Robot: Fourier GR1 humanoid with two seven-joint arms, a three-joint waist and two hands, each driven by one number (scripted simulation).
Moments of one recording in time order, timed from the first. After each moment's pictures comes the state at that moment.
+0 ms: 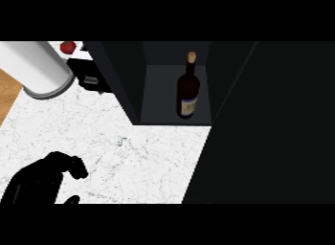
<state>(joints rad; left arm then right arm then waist) 0.01 0.86 -0.71 -1.86 1.06 0.26 -0.76 -0.03 -0.06 0.44 -2.40 -0.27 0.30 0.62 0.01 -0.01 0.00</state>
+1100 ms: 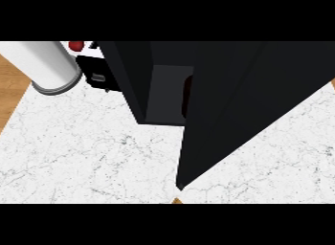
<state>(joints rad) 0.39 1.14 -0.36 -1.76 1.25 -0.17 -0.91 -0.43 -0.15 0.86 -2.34 -0.01 -0.32 0.68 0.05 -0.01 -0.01</state>
